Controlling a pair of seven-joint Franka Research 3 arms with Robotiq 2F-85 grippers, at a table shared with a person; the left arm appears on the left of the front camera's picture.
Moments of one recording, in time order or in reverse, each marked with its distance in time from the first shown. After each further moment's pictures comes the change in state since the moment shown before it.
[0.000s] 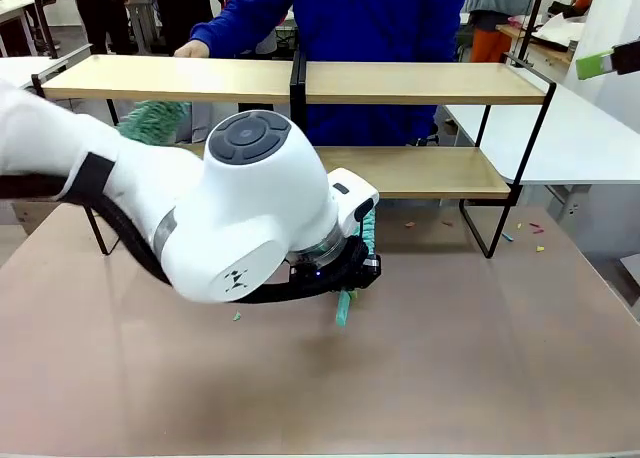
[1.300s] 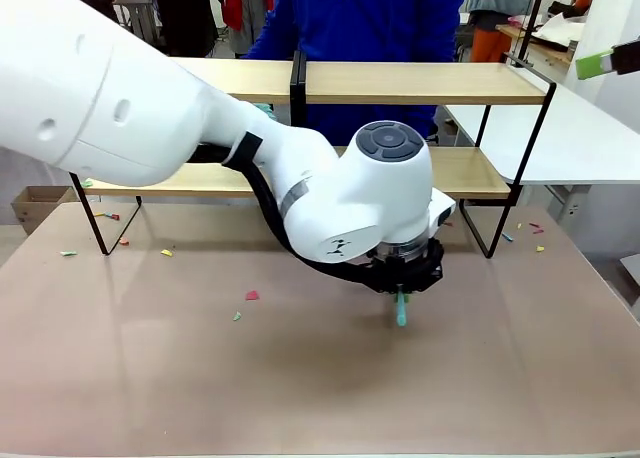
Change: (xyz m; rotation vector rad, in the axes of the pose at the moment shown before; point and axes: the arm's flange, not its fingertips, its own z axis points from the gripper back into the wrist) left arm 0.039 -0.087 -0.093 0.072 0.107 -0.011; right arm 0.000 0.000 0.000 0.000 0.000 0.000
